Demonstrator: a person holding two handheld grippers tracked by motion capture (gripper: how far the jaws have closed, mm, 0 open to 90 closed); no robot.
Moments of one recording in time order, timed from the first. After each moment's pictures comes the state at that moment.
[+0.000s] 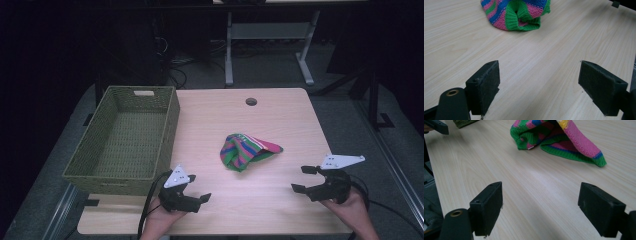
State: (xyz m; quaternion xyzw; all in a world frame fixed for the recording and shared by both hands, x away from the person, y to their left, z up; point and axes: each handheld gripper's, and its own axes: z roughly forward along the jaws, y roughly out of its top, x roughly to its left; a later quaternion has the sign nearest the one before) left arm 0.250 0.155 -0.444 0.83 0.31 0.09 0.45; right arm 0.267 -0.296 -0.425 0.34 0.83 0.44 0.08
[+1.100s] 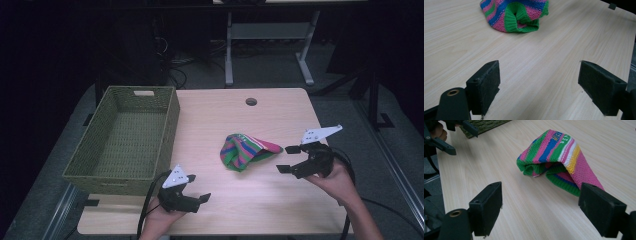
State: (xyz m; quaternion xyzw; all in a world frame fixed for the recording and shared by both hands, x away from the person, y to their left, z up) left arm 0.249 0.157 -0.443 0.83 0.31 0.09 0.46; right arm 0.319 -0.254 -0.379 0.29 0.86 0.41 0.05
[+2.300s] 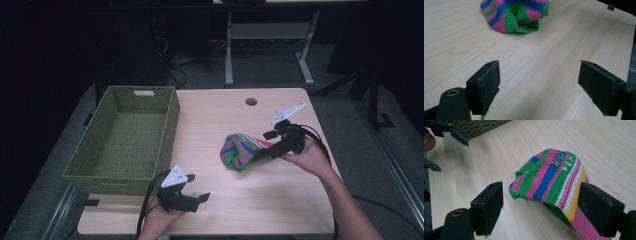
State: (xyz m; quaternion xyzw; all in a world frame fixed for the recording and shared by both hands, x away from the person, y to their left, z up) left arm 0.251 0.159 -0.441 0.83 0.31 0.09 0.46; right arm 0.379 -0.195 -0.366 0.27 0.89 0.37 0.02
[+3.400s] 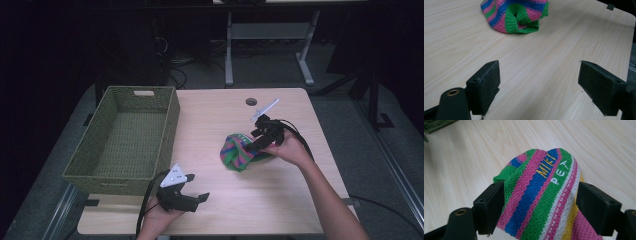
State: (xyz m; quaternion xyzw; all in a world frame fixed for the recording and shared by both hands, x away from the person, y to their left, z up) left arm 0.252 0.162 -0.441 0.83 0.30 0.09 0.46; right arm 0.425 -0.157 -0.397 0.28 0.91 0.31 0.02
